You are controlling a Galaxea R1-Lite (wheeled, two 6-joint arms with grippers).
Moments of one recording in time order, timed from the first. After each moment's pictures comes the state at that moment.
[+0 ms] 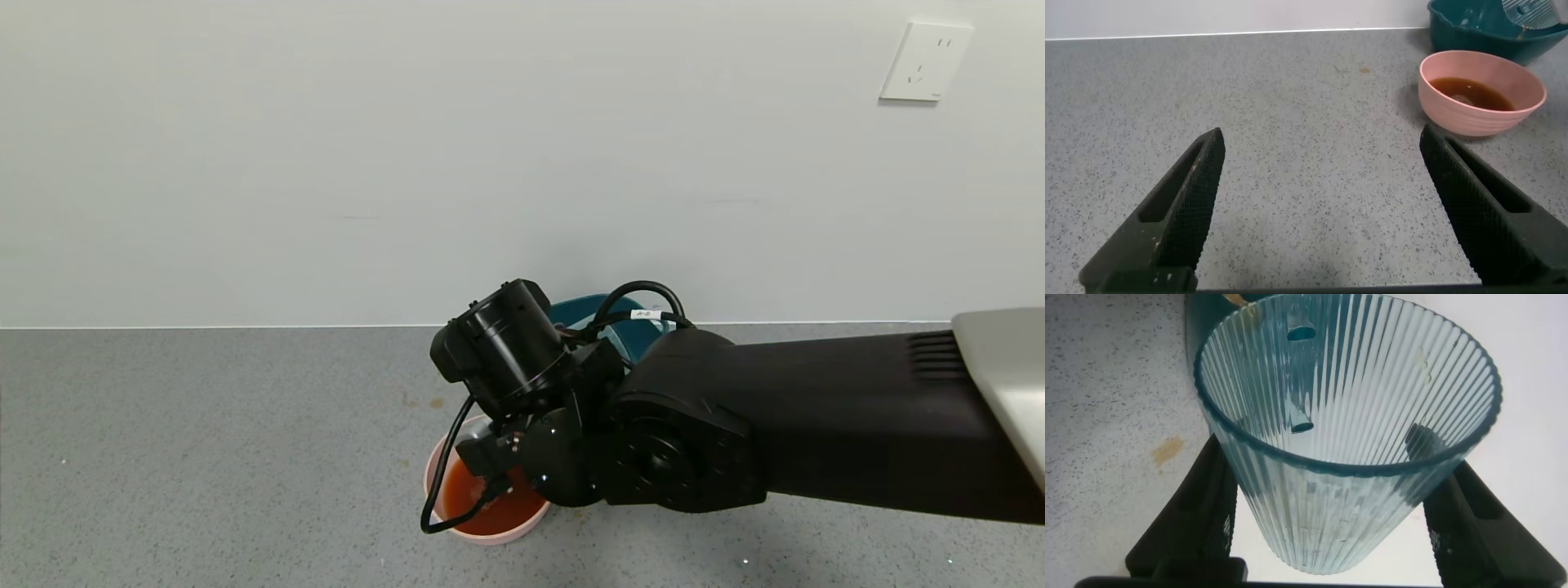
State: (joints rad) left arm 0.00 0.00 0.00 -0.01 -0.01 -0.01; right arm 0.97 2.19 -1.75 0.26 -0.84 -1.50
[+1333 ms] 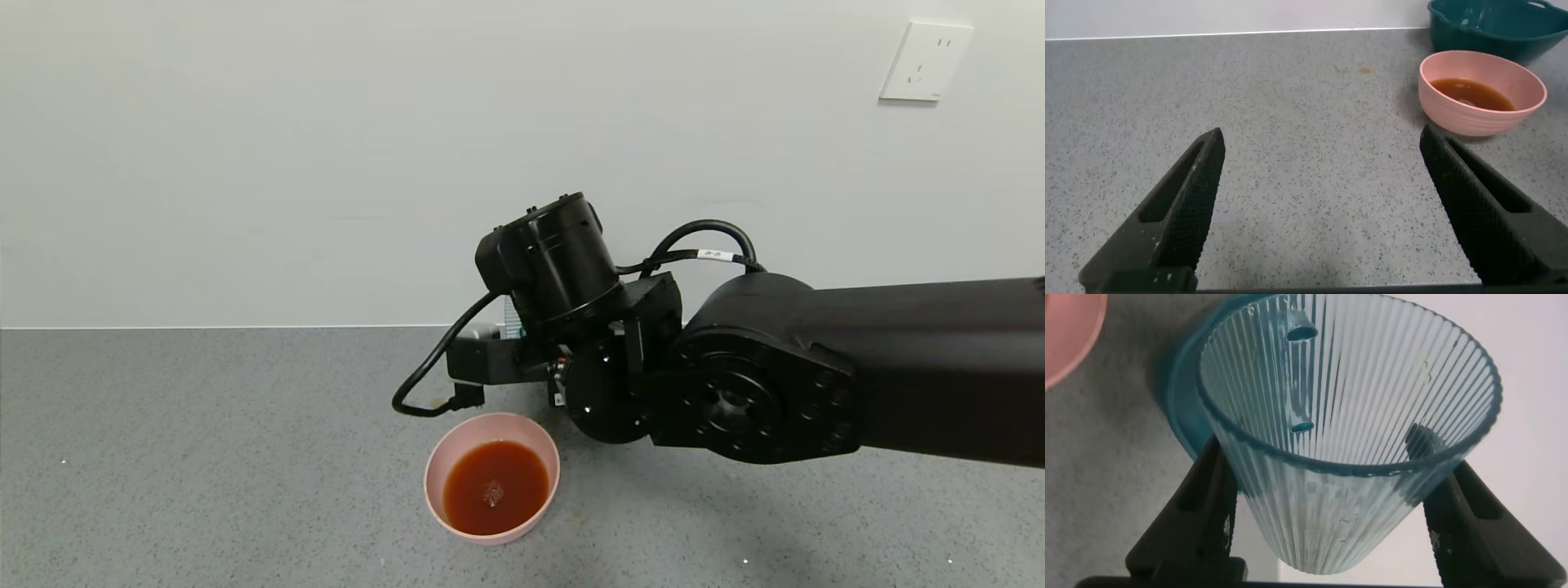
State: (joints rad) left arm 0.00 0.00 0.00 -0.01 -0.01 -0.01; right arm 0.92 2.10 -1.75 0.16 -0.69 -1.13
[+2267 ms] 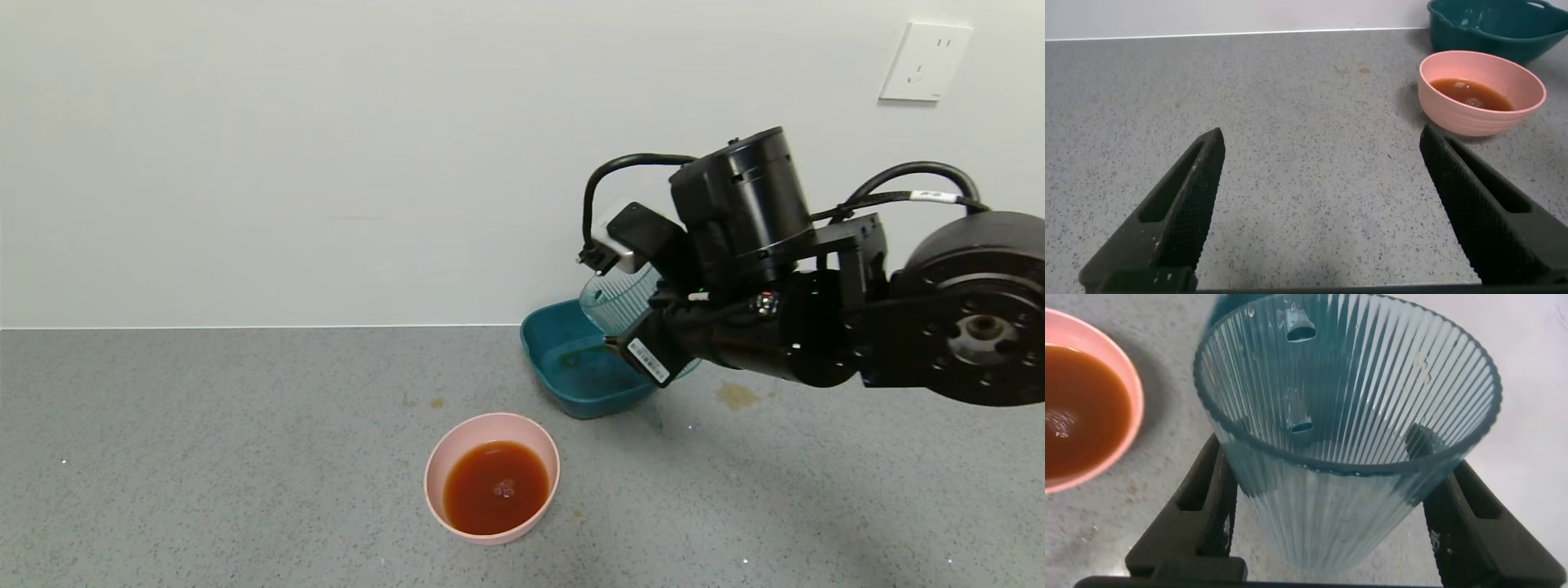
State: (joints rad) left arm 0.00 0.00 0.00 -0.01 -0.01 -0.01; right arm 0.73 1.85 -1.49 0.18 -0.43 -0.34
